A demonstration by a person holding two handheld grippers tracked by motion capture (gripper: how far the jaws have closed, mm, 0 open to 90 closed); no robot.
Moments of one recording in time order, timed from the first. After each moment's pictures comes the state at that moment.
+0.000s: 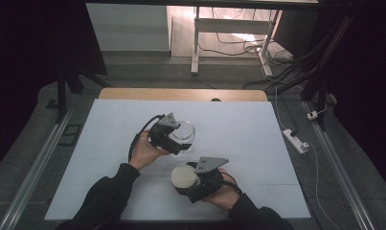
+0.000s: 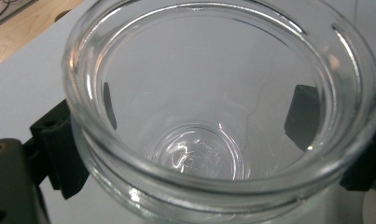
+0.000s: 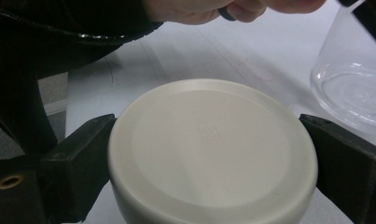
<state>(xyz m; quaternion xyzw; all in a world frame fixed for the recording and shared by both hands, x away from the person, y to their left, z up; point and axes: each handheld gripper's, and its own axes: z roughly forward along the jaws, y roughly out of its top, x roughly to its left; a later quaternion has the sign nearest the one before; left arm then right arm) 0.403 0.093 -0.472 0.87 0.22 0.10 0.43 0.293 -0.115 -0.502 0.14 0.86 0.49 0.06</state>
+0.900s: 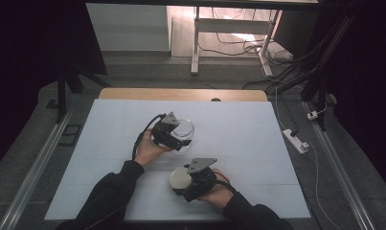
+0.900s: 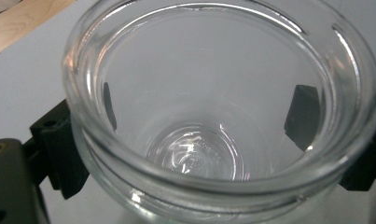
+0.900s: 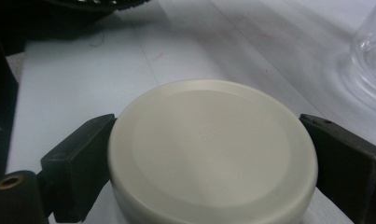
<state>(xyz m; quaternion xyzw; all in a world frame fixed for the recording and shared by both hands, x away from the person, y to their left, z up) 0.428 0.090 -0.499 0.86 0.26 0.12 0.42 0.307 -0.101 -0.532 0.15 0.89 0.43 0.05</state>
